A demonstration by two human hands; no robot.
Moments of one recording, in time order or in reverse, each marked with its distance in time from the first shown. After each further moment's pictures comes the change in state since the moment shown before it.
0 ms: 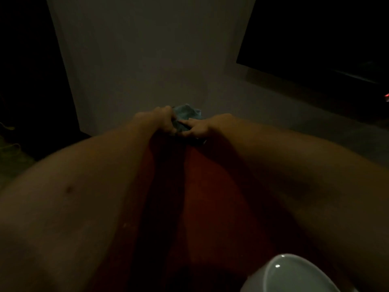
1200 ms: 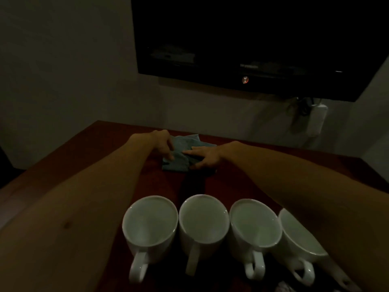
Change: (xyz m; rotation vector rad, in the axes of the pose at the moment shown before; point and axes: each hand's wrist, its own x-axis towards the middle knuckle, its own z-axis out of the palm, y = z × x) left_hand -0.117 0.235 0.018 0.045 -0.250 0.277; right_hand -0.258 0.169 0.095 0.065 0.007 0.141
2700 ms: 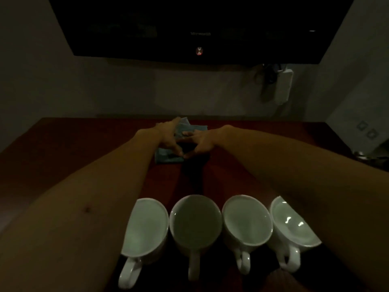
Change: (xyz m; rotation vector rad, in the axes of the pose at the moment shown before) left_hand 0.041 0.135 0.032 0.032 -0.095 0.112; right_hand -0.050 0.084 0.010 0.031 -0.035 0.060
